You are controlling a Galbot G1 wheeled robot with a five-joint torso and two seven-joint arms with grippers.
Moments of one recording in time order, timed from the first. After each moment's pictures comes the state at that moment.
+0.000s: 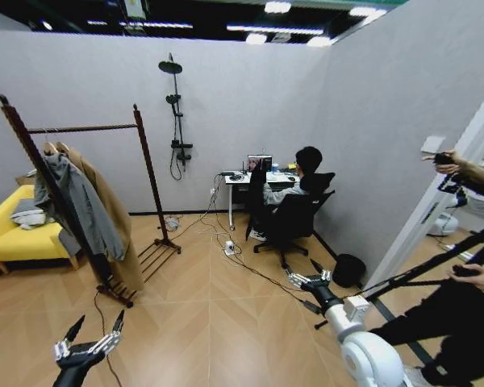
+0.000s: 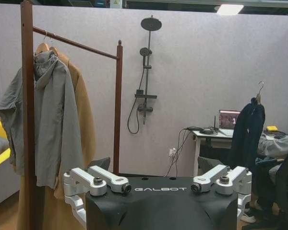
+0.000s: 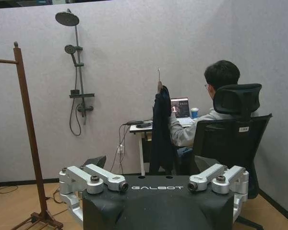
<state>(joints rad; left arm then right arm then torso) 1.83 -1.30 -0.87 -2.29 -0.49 -0.05 0.04 -1.33 1.27 0.65 2.18 0.41 -0.31 0.08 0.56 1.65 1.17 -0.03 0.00</state>
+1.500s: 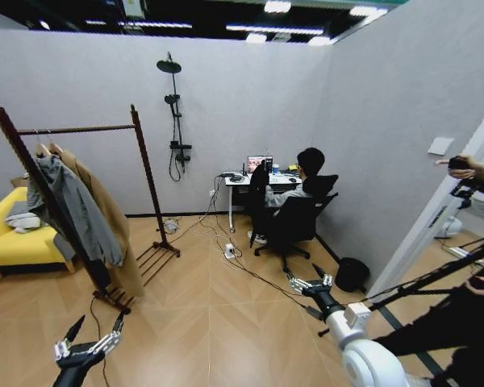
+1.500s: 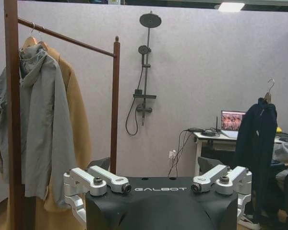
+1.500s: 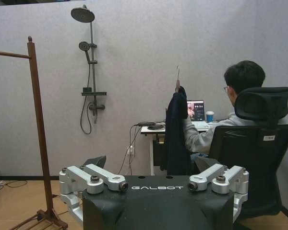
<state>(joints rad) 1.83 -1.30 -0.87 -2.29 -0.49 -0.05 0.04 -1.38 1.28 0.66 2.19 0.37 -0.27 -0.02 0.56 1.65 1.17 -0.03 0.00</state>
